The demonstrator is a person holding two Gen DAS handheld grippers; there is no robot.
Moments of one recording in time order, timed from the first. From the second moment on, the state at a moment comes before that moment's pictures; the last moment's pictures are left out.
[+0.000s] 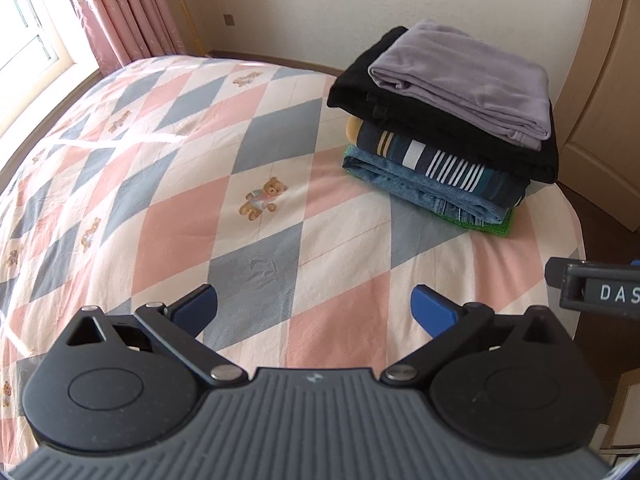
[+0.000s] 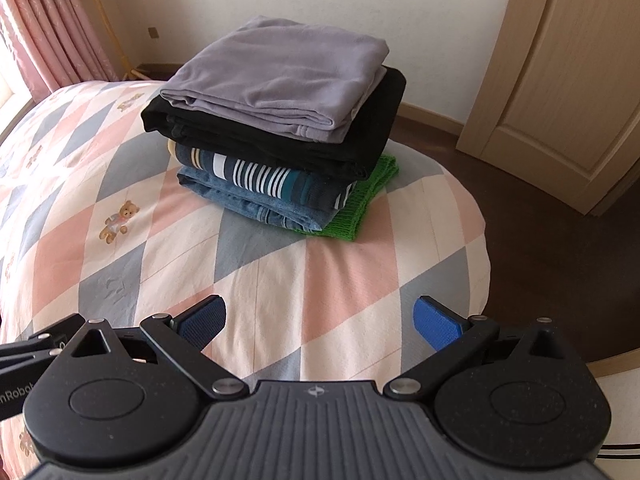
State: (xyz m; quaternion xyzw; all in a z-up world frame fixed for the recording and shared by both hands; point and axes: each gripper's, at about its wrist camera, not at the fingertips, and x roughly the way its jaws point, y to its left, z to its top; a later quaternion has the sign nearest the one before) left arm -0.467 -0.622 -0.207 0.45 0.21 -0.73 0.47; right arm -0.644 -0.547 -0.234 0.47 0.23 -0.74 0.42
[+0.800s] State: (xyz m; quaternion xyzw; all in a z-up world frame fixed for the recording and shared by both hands) left arm -0.523 -0.682 -0.261 0.48 0.22 -0.73 0.43; right arm -0.675 -0.587 -0.275 0.49 0.25 -0.73 0.40
